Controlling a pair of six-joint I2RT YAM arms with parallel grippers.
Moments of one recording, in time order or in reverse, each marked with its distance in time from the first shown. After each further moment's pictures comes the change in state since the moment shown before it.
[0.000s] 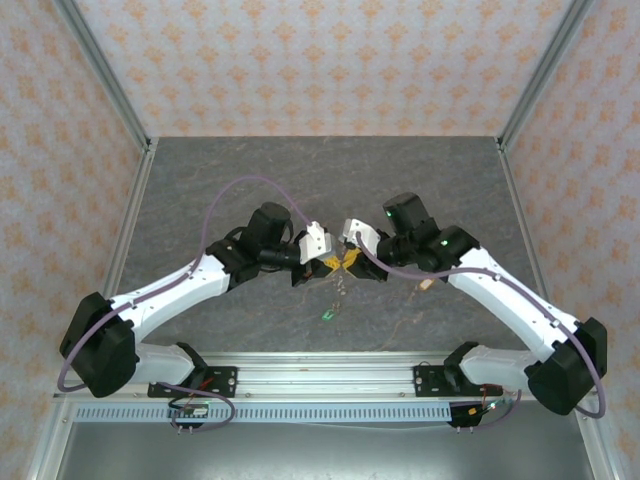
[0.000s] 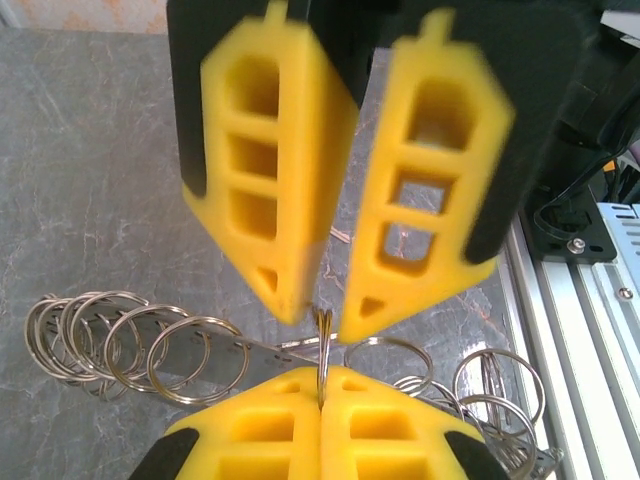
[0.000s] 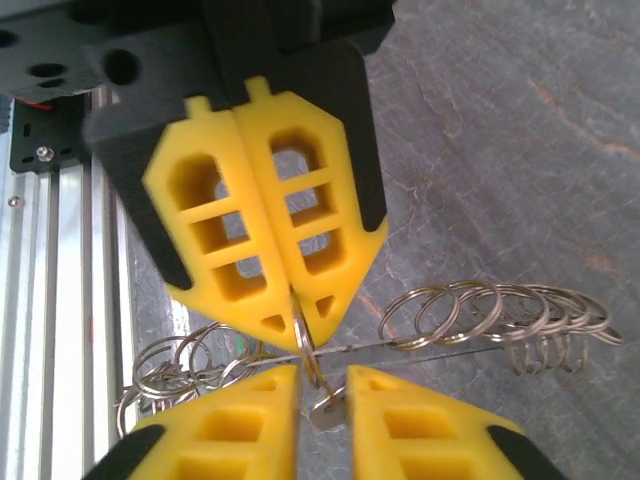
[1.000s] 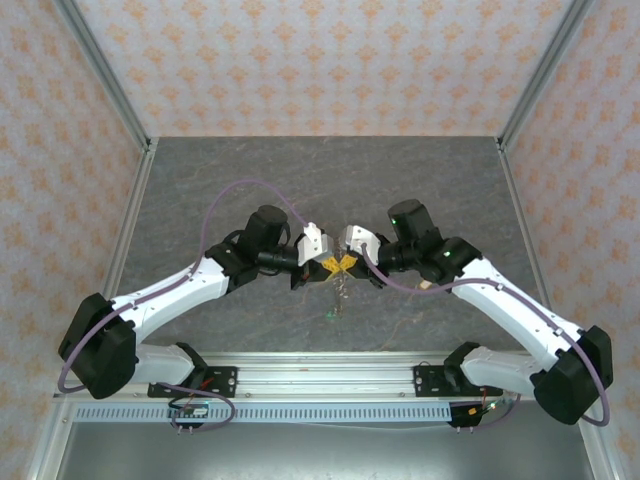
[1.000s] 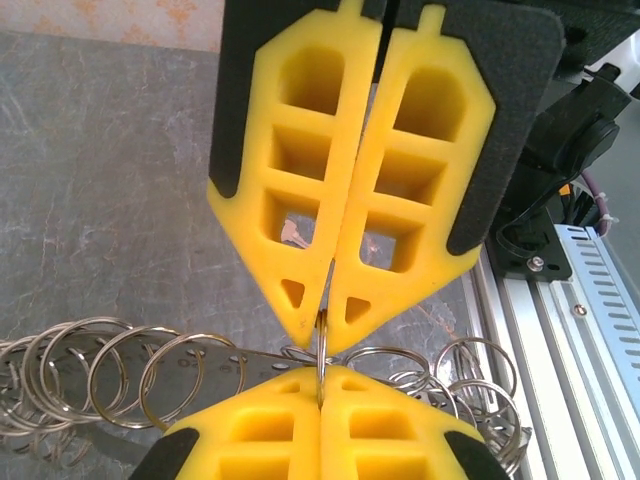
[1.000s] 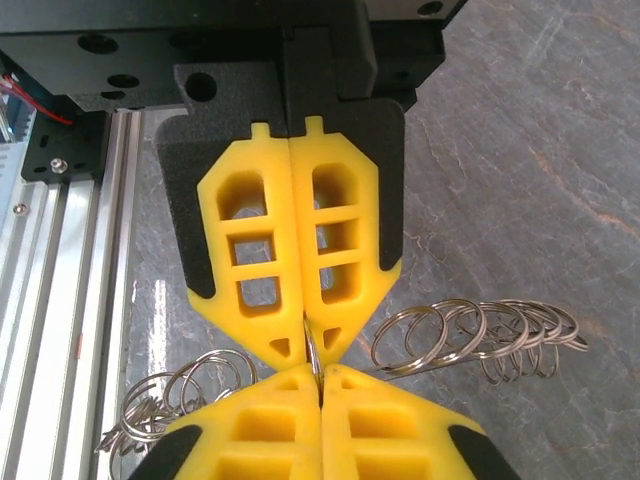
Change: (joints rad) left arm 0.014 -0.009 -0.042 0.064 0.078 -0.059; right arm -0.002 -0.045 -0.101 0.148 -0.074 -0.034
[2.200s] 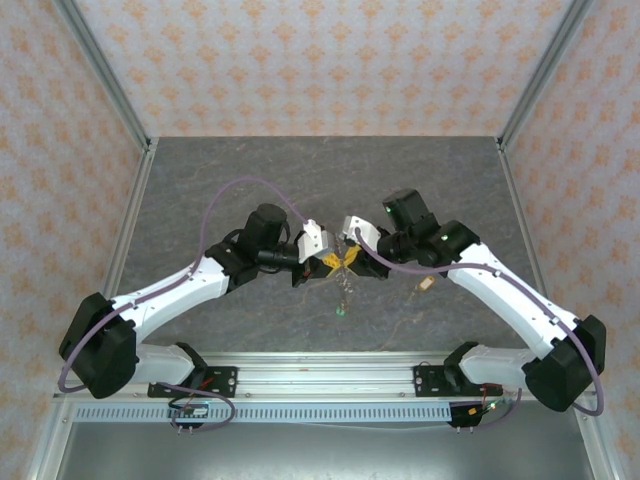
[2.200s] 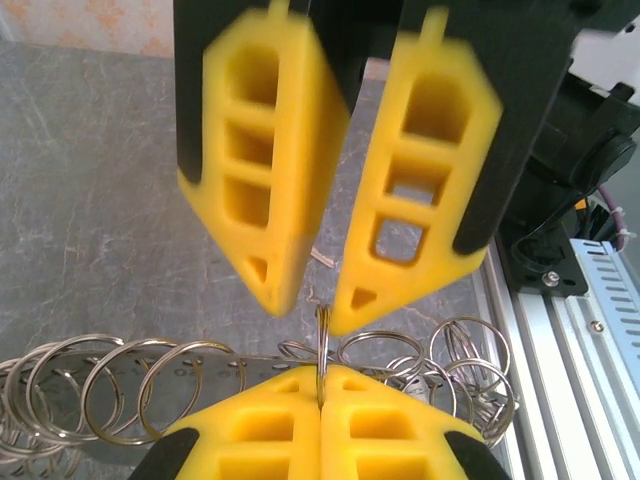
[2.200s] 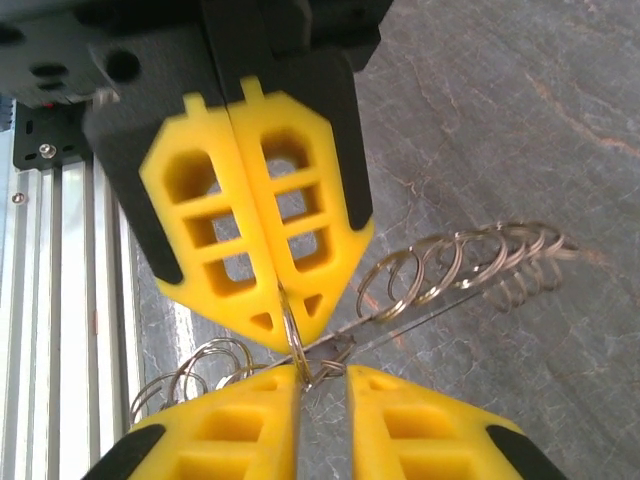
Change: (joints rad) left arm 0.000 0.002 0.004 0.034 -0.015 -0.023; right arm -0.010 0.076 0.139 -0.198 0.063 0.033
